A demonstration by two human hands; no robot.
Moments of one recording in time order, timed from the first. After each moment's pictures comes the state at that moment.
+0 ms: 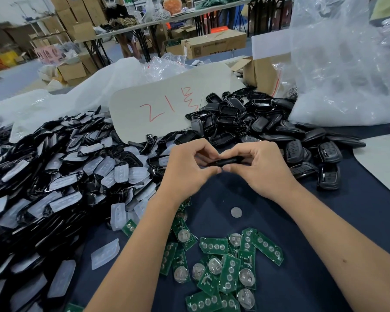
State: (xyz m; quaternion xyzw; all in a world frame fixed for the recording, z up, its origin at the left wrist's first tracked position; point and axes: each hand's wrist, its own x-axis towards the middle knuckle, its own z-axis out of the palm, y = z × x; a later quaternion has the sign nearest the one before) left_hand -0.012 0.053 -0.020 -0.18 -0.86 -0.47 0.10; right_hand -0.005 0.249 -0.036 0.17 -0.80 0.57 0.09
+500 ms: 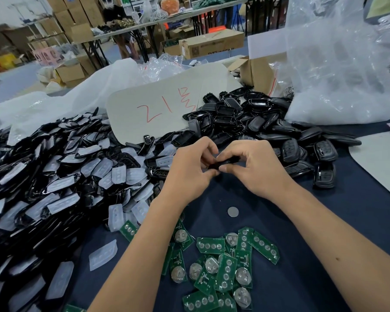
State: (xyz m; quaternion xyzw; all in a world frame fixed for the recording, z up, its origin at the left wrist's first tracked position) left_hand -0.009 0.064 -0.021 -0.20 -0.88 -0.41 0.10; right_hand -0.004 0.250 -0.028 0.24 -0.84 0.47 0.14
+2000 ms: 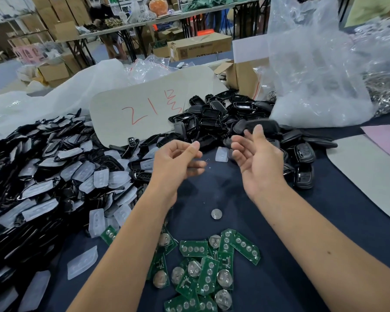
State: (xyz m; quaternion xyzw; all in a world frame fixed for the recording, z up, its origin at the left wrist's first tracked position) left_hand -0.011 0.081 -0.016 0.03 -0.67 -0.74 0.01; right_hand -0.005 0.246 -0.020 -0.15 -0.35 0.92 0.12
